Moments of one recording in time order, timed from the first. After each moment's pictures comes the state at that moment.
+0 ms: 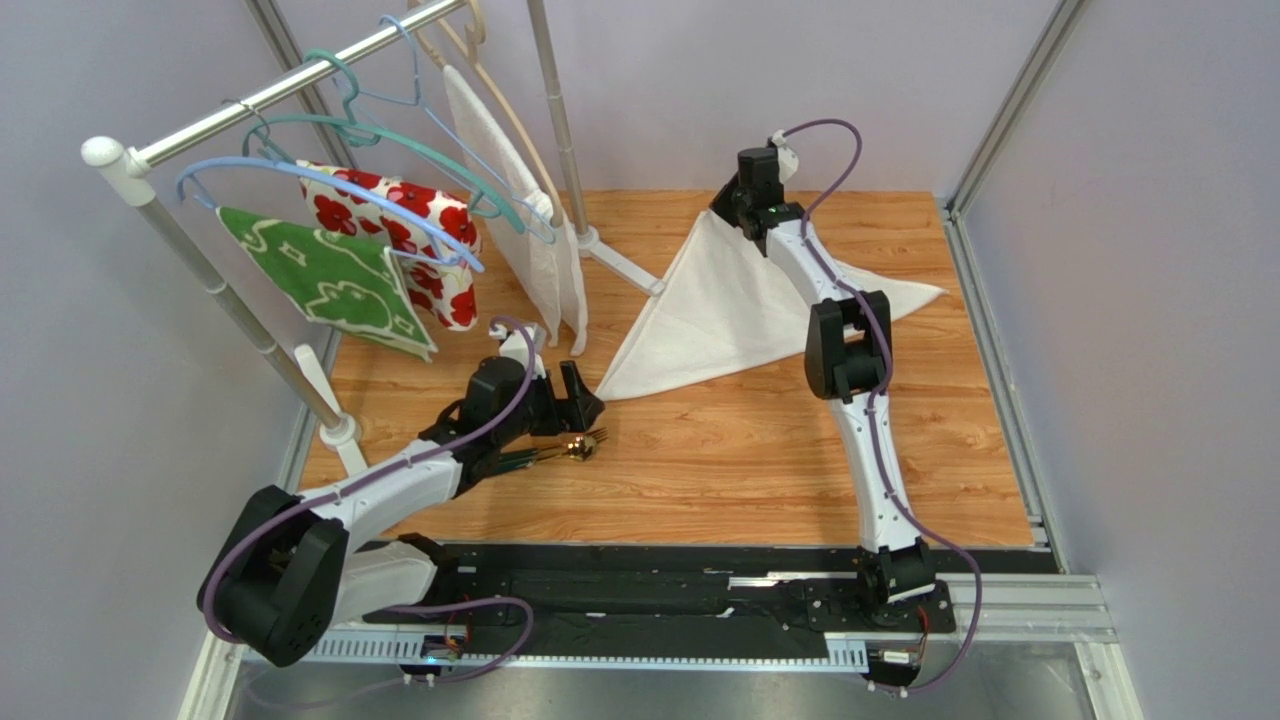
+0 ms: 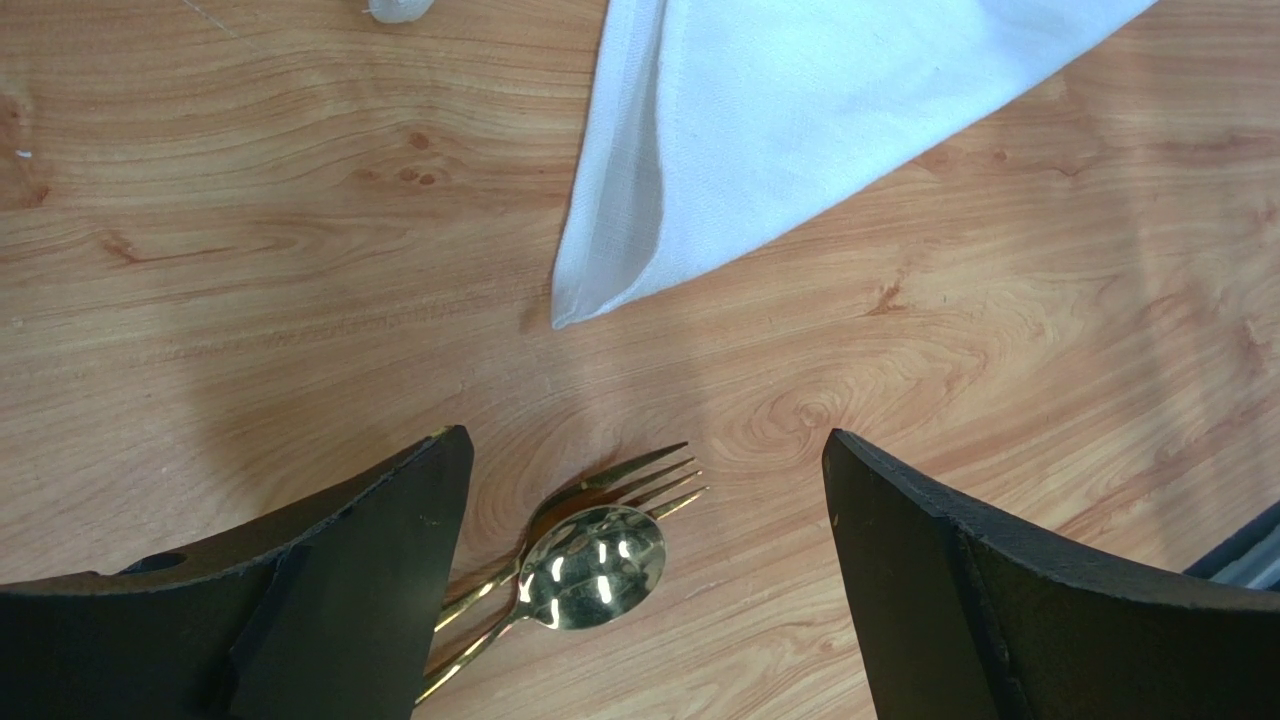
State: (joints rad) left arm -0.50 1.16 0.42 0.20 0.08 -0.55; right arm 0.25 2.65 2.43 -0.26 0.09 0.80
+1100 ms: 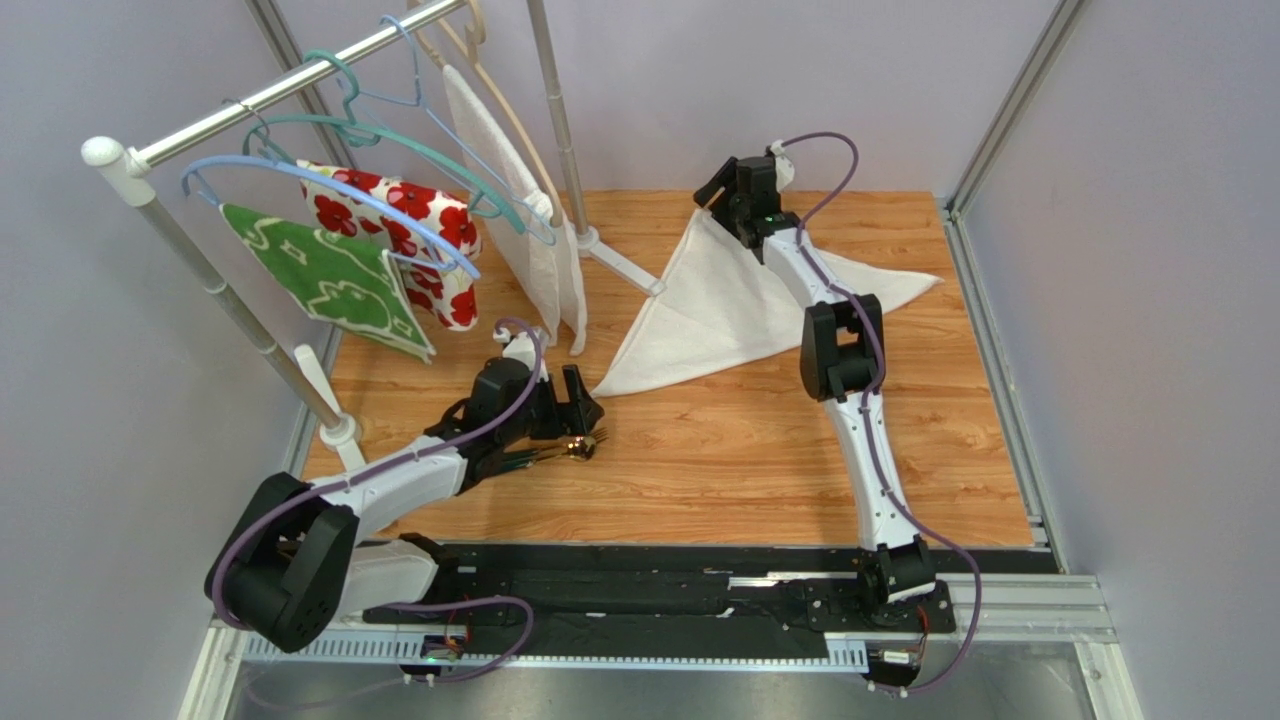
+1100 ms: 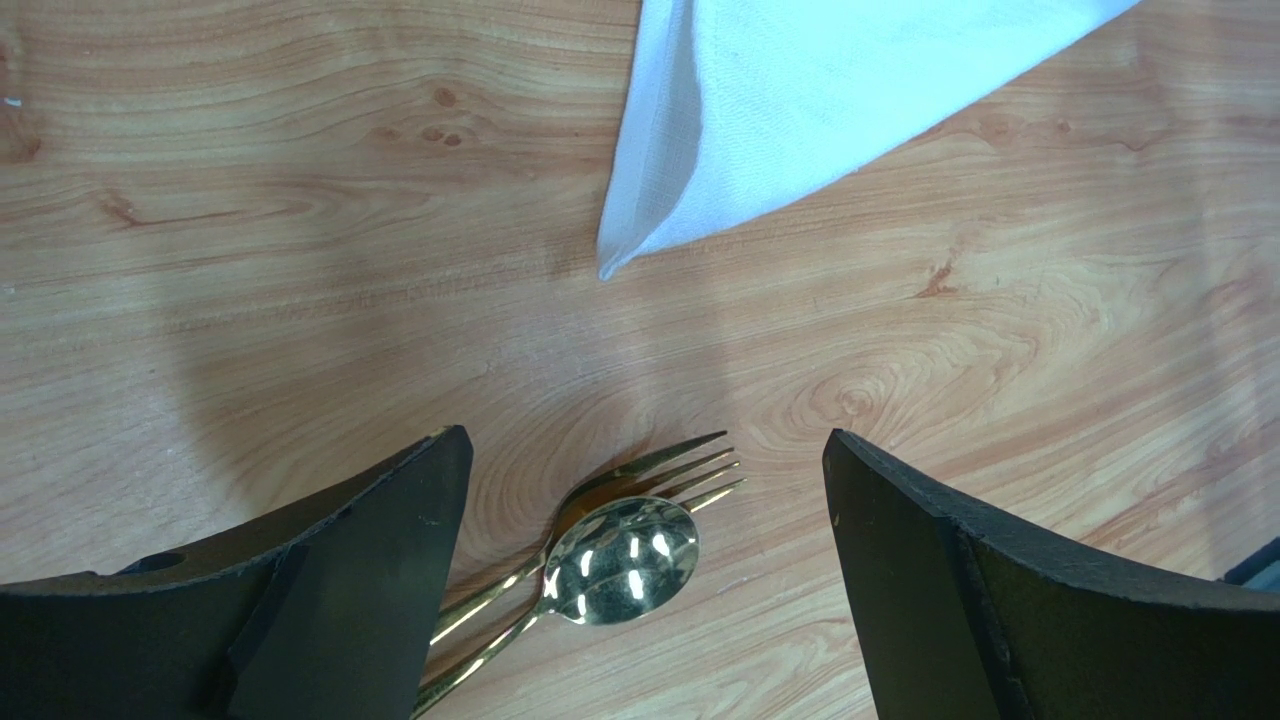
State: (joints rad) left arm -0.50 1.21 0.42 0.19 0.07 -0.54; right arm 0.25 2.74 2.49 -0.20 0.05 0.86
